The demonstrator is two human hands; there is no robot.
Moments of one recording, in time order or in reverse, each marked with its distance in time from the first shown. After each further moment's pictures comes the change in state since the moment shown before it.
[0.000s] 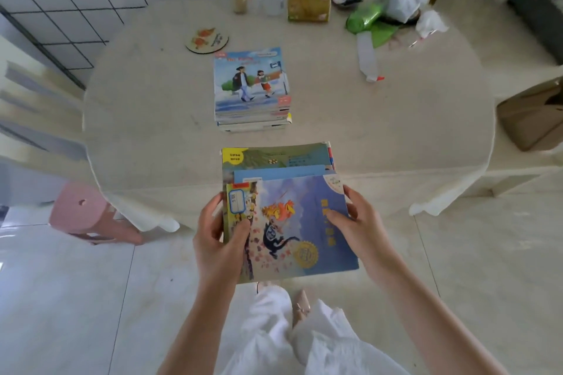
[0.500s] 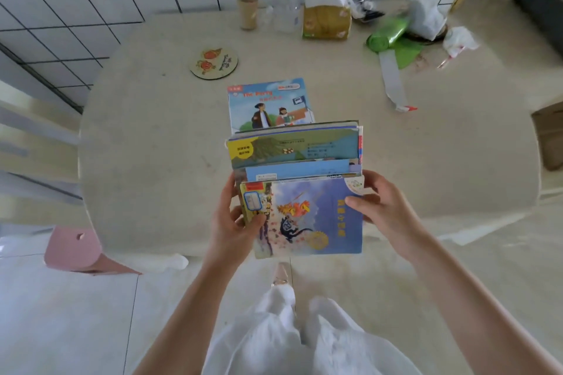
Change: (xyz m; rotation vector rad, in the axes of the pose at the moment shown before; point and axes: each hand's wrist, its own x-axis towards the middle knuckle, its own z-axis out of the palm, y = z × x) left_hand 0.172 0.009 0.012 0.051 -0.311 0.058; right_hand 0.125 -0.064 0.021 -0.053 -0.054 -0.105
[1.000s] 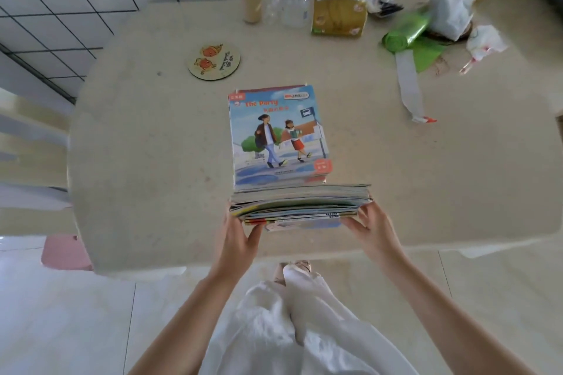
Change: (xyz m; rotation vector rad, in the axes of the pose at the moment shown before) left_hand 0.061 -0.053 -0.004 0.422 0.001 0.164; right_hand 0.072 0.055 0.021 -0.128 0.045 -0.150
